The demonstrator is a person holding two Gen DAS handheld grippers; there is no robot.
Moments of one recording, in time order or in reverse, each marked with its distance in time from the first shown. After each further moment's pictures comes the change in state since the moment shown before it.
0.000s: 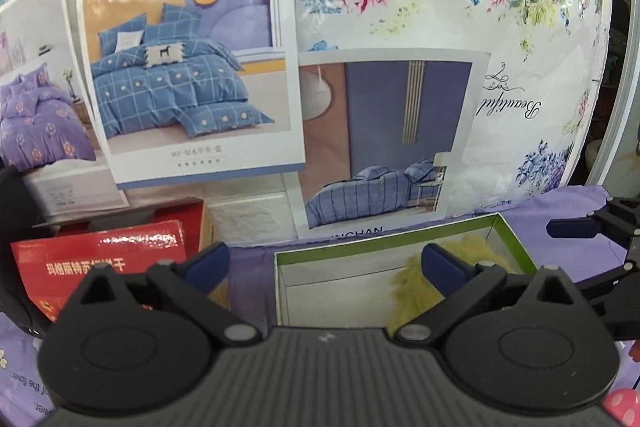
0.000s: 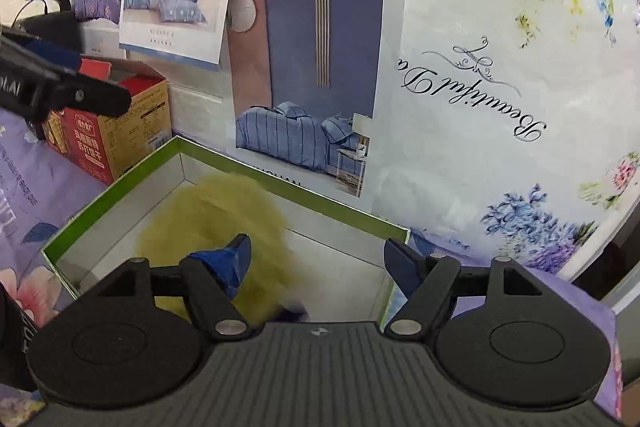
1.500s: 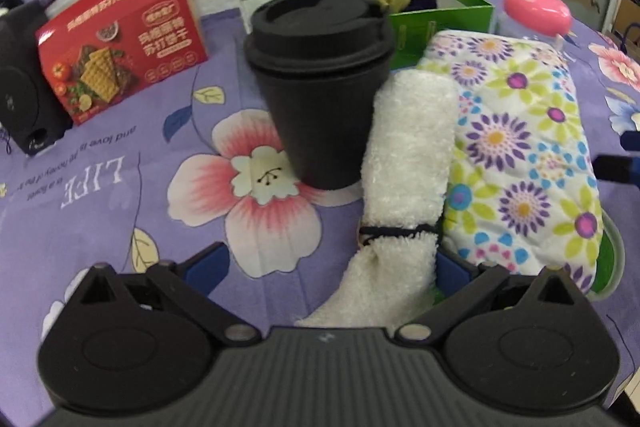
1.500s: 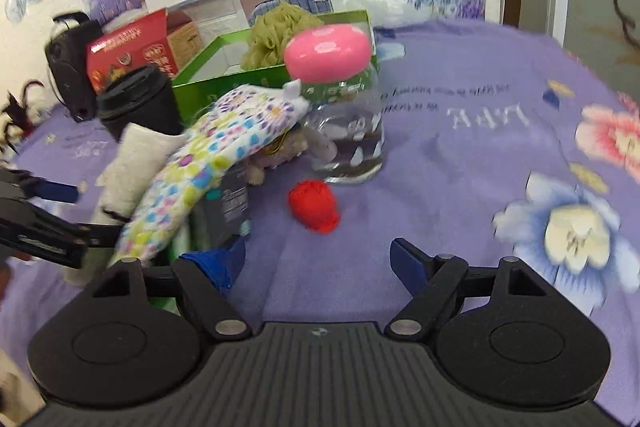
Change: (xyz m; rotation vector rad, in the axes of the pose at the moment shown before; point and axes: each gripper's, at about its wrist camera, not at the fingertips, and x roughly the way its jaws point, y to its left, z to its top) left arm -0.120 -0.021 -0.257 0.141 0.283 -0.066; right arm -0.160 0.099 -0.219 0.364 0.034 -0.098
